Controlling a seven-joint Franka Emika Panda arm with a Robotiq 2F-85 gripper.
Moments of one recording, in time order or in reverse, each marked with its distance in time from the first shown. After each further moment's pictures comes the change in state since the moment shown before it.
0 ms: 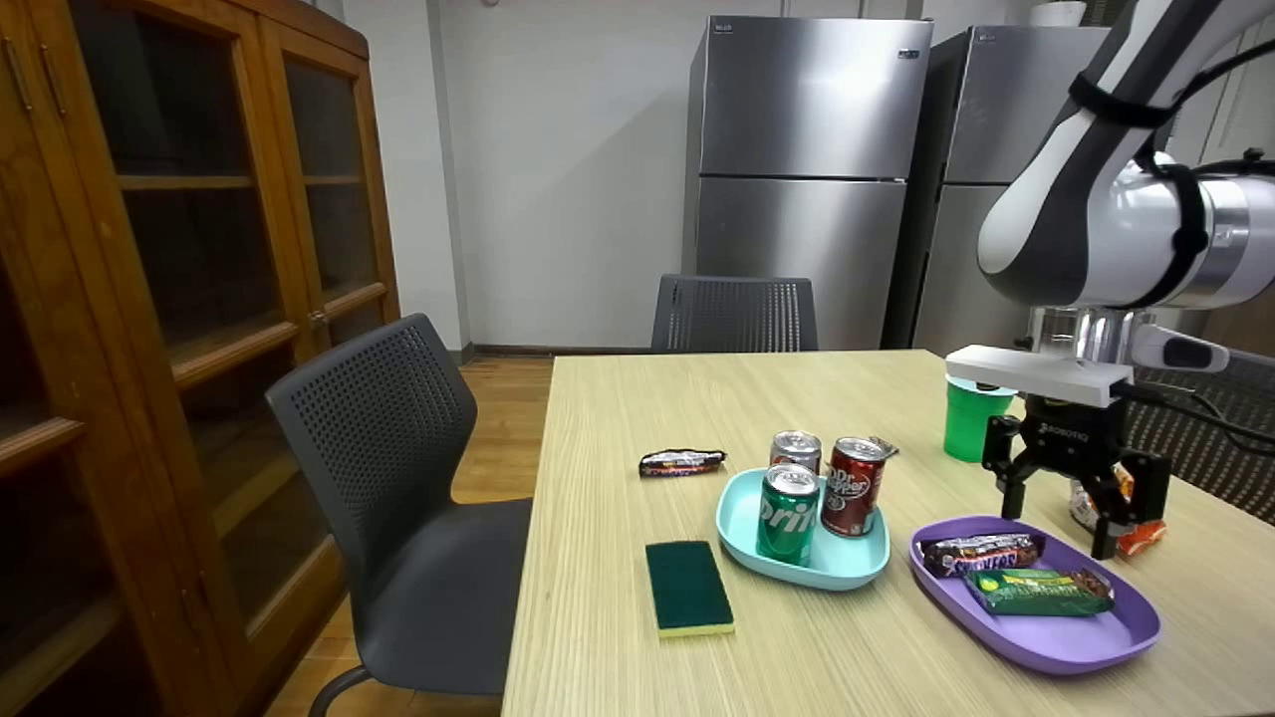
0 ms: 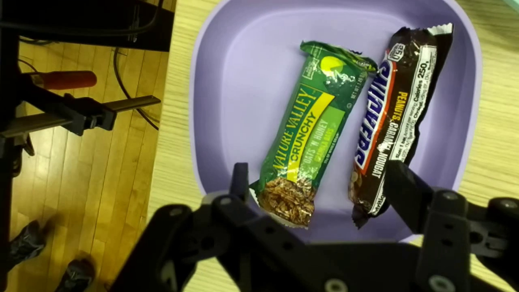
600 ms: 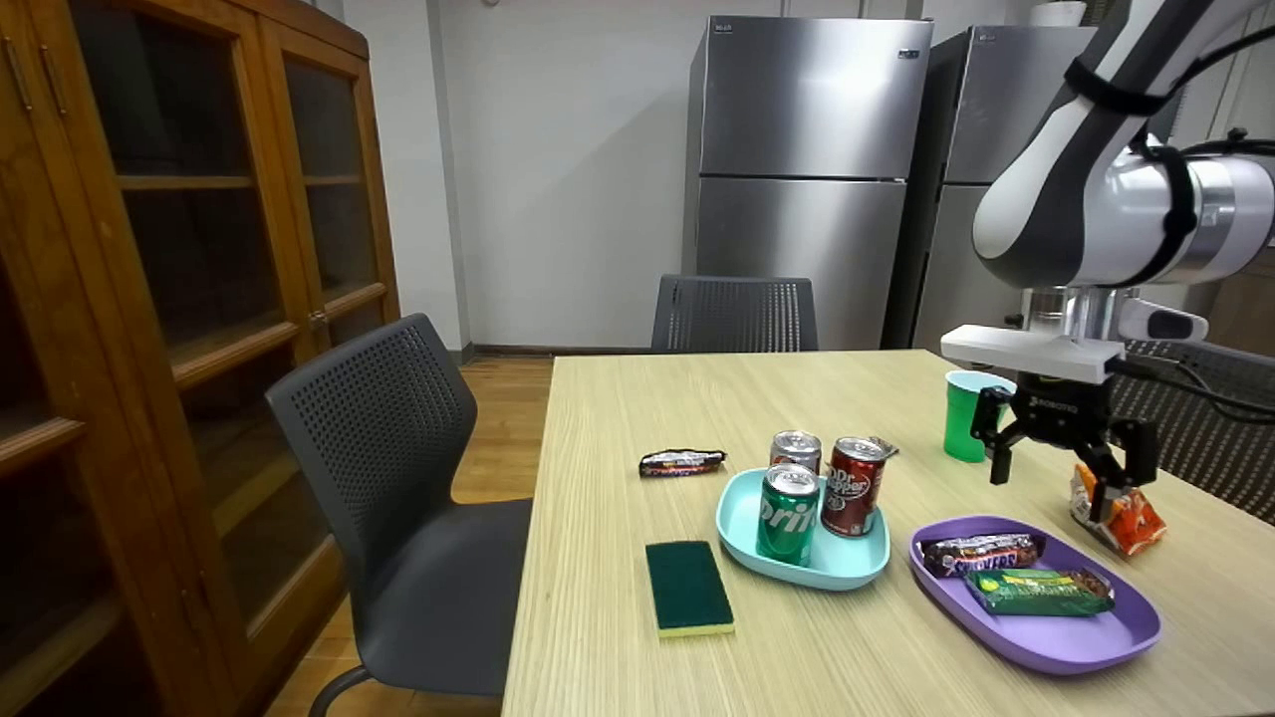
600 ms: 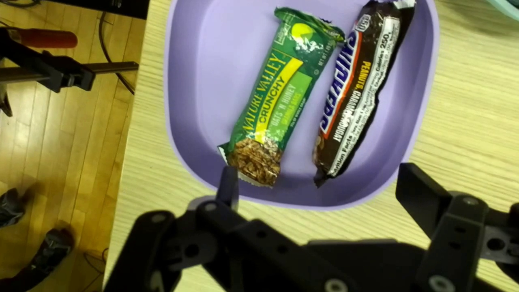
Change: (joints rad) arm -0.001 0.000 -0.005 0.061 -0.075 -0.014 -0.006
